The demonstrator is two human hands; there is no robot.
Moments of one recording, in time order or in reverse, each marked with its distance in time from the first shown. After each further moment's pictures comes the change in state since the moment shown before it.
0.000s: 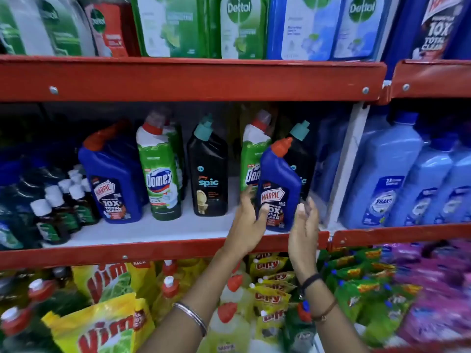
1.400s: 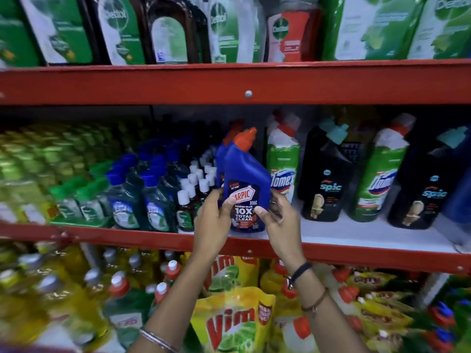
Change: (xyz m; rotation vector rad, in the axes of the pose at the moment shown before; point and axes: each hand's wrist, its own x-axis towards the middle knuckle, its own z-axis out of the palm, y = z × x) left_hand -0.066 -0.058 -0.282 0.275 0.418 -0.143; right_hand -0.114 -0.081 0.227 0.196 -0.481 -0.049
